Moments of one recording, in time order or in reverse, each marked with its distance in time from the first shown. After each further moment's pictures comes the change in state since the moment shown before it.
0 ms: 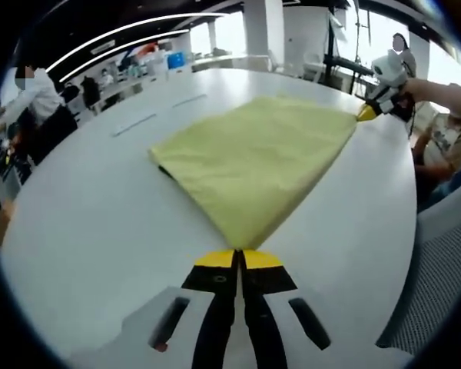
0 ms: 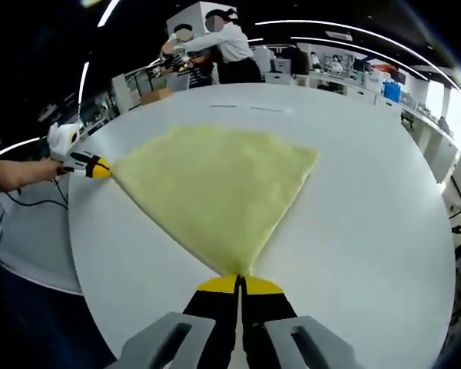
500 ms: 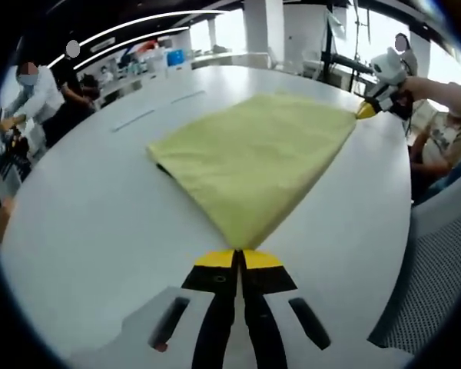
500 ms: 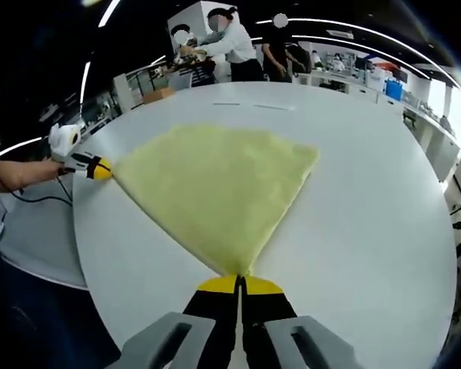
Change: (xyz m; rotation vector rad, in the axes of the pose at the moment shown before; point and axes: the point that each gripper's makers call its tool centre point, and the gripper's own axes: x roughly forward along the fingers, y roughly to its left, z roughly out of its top) left arm -0.007 -0.009 -0.008 -0.005 0.014 0.001; right arm -0.006 0.007 -0.008 -0.004 0.008 0.014
